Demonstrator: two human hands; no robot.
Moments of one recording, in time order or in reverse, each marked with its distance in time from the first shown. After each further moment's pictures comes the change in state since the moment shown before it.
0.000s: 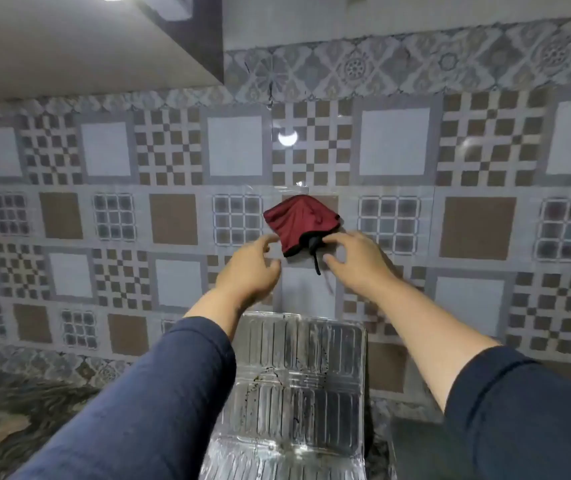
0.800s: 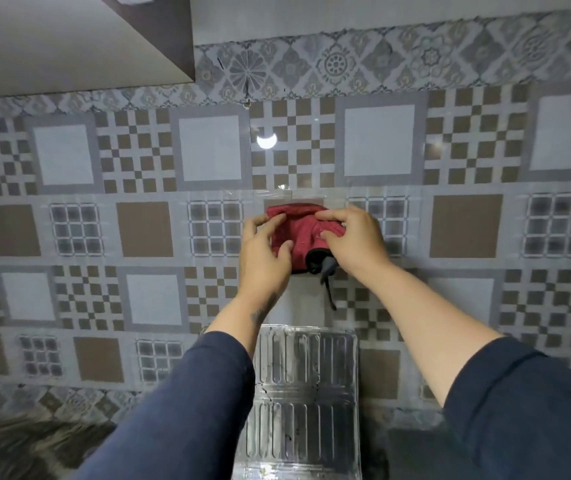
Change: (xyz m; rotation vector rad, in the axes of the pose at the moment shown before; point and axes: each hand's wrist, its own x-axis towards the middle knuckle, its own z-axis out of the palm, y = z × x) left_hand 0.020 0.033 0.035 -0.468 0.269 0.143; right_hand 0.029 0.000 -0.006 0.153 0.323 -0.010
